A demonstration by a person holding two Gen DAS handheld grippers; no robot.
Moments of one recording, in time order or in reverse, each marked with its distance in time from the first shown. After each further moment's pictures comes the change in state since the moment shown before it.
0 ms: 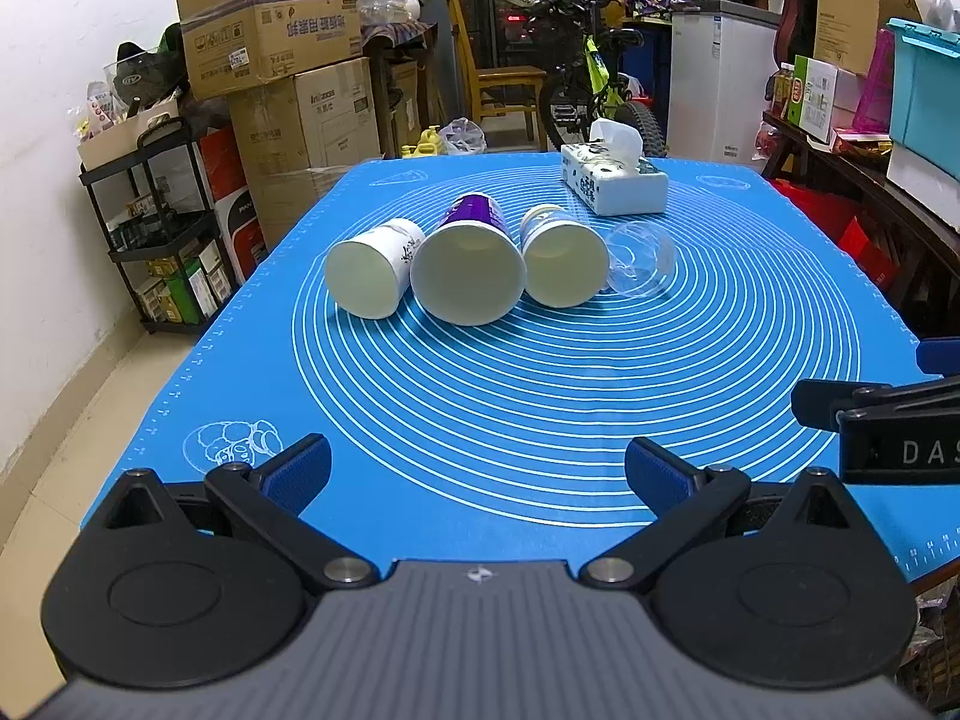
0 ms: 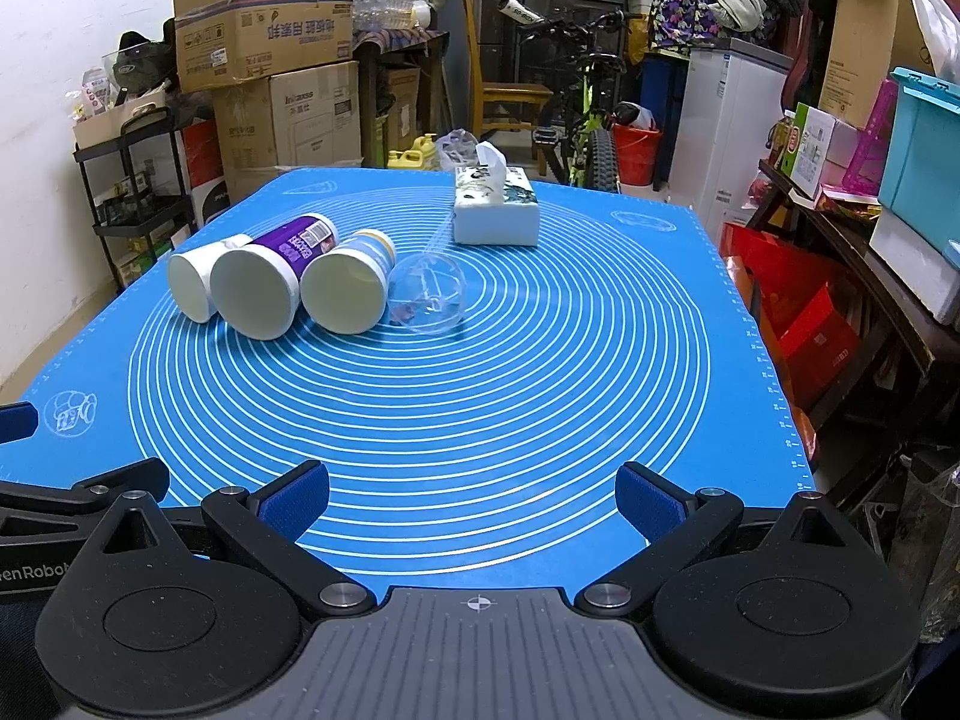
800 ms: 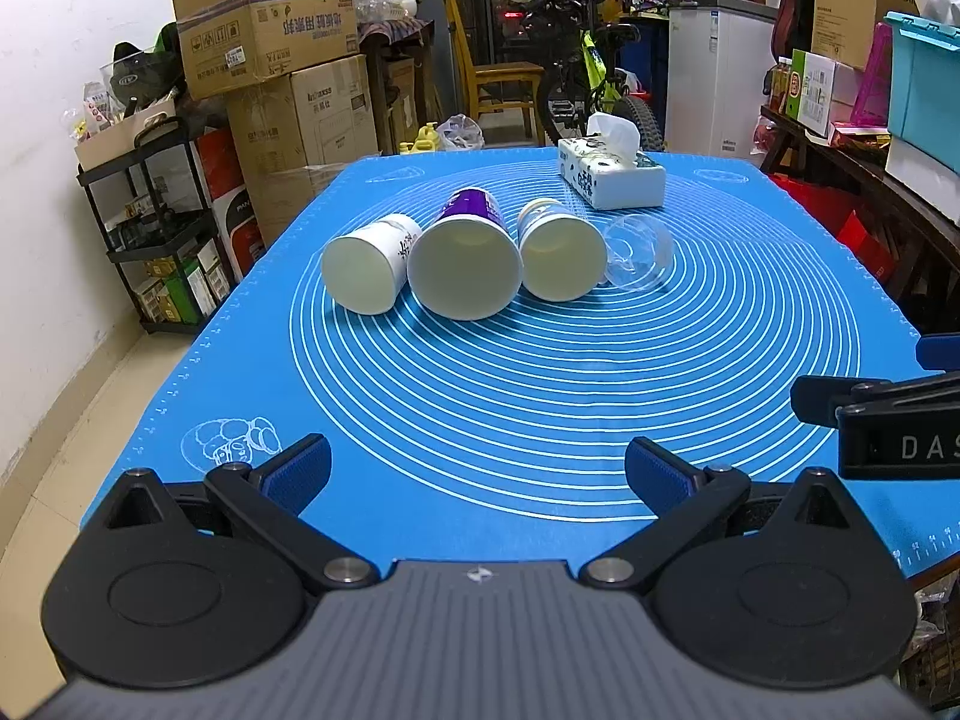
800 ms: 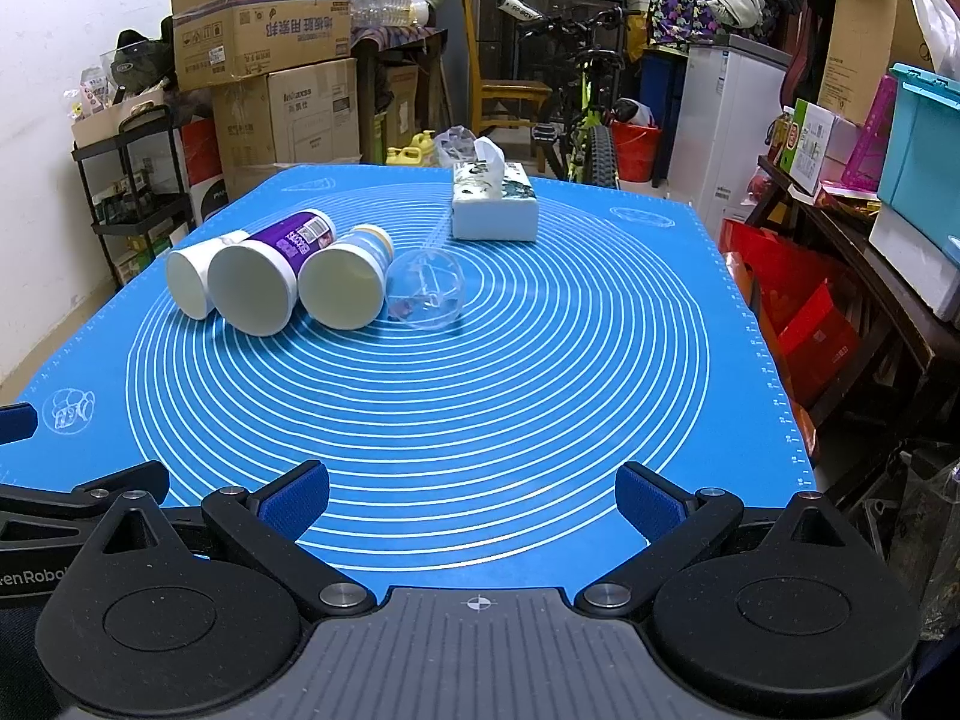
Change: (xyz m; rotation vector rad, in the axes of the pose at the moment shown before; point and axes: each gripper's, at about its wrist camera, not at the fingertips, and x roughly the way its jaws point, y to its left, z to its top) left arm 0.001 -0.008 -0.002 0.013 0.004 0.003; right arm 0.002 0.001 -0.002 0.000 0.004 -0.001
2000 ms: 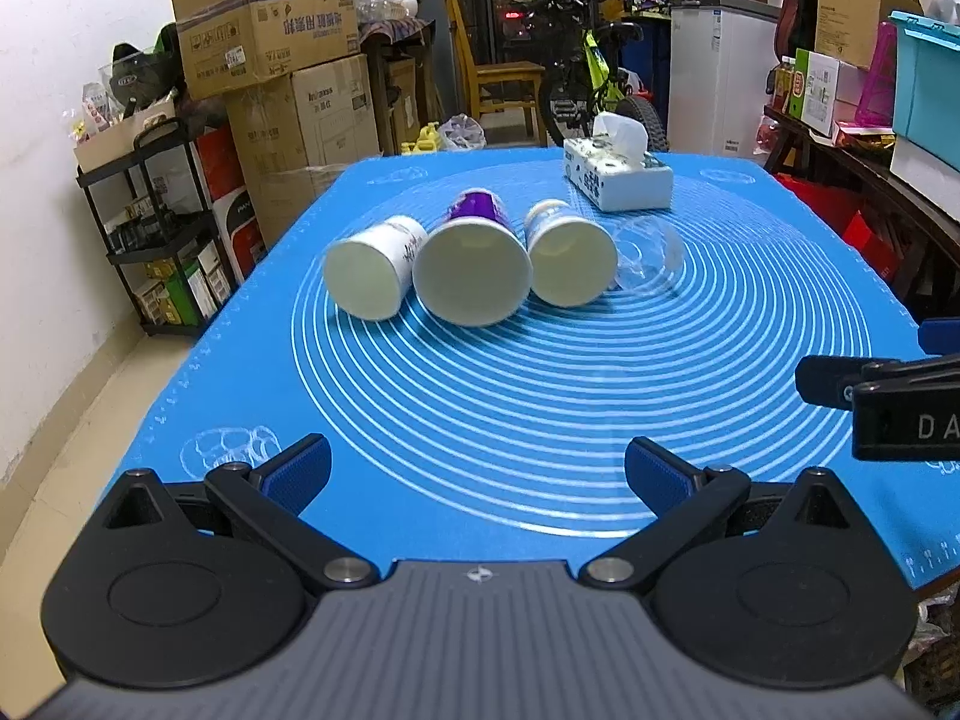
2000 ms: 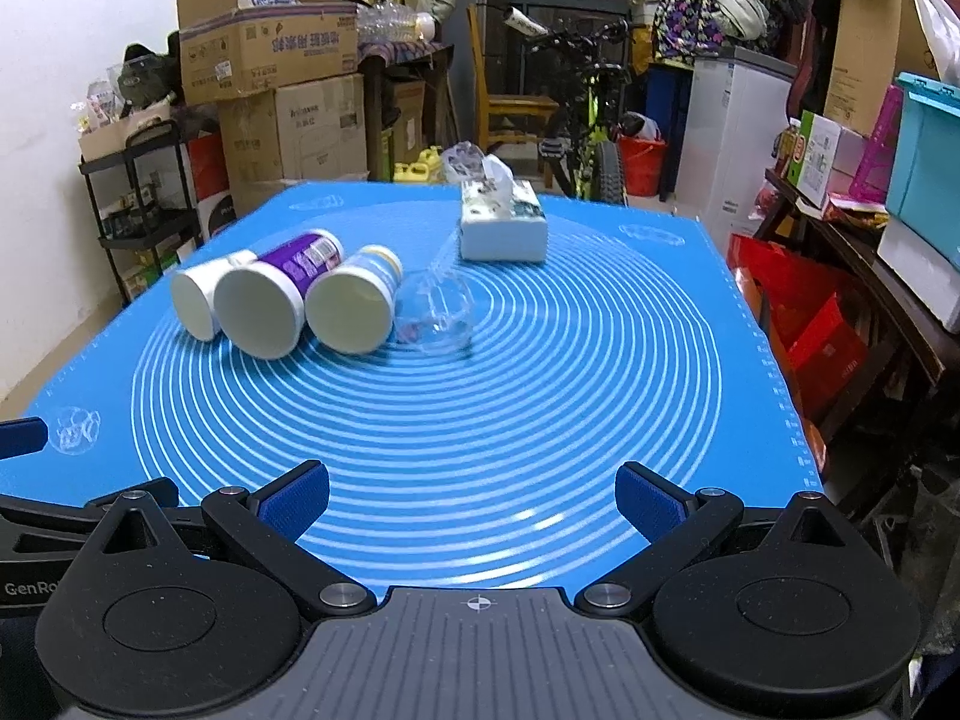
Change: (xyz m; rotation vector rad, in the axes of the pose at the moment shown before) left arm 0.013 0.007 -0.004 0.004 -0.009 0.005; right arm 0.005 -0.001 0.009 0.000 -0.041 0.023
